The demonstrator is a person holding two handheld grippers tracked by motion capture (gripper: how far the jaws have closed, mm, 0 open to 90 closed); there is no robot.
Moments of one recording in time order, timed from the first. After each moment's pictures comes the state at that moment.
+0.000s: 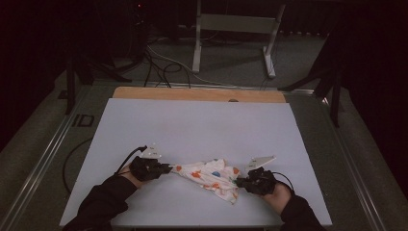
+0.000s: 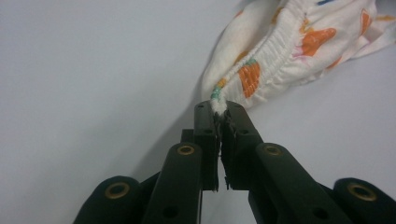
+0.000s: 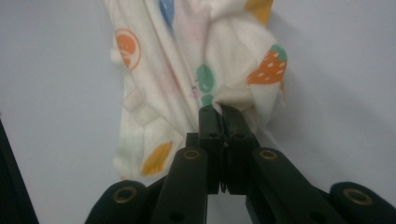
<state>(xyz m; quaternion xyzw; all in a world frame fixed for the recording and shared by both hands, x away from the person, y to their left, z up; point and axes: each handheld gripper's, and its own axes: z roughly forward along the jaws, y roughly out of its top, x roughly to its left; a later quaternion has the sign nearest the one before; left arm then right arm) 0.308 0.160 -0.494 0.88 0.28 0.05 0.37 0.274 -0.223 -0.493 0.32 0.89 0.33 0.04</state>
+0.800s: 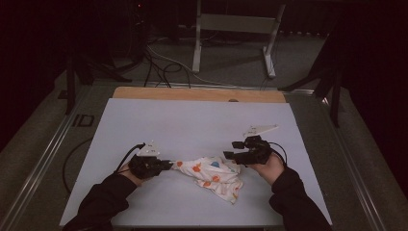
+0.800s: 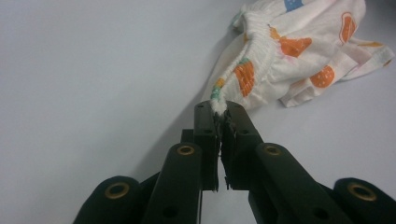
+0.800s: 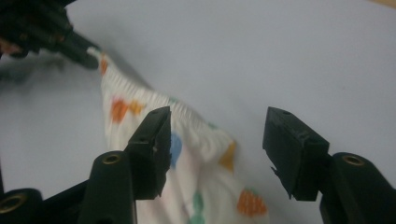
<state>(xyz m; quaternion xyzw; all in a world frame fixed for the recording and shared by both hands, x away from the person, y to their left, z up) 0.309 0.161 -0.486 0.87 0.28 0.06 0.40 0.338 -0.206 -0.439 0.33 0.84 0.42 0.06</state>
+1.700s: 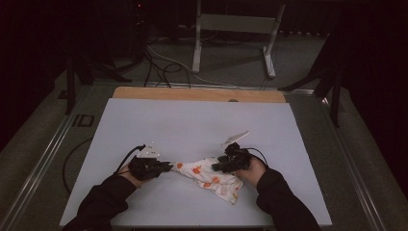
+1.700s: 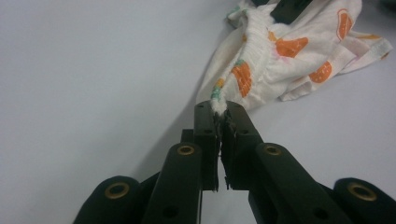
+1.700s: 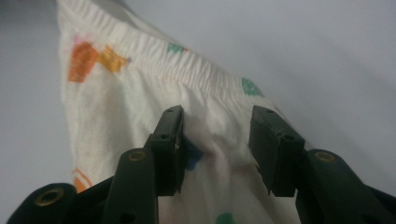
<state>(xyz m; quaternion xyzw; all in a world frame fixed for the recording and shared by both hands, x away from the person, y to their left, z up) 0.306 0.162 -0.488 0.87 0.28 0.06 0.40 0.350 -0.165 -0.498 0.32 0.89 0.33 0.00</state>
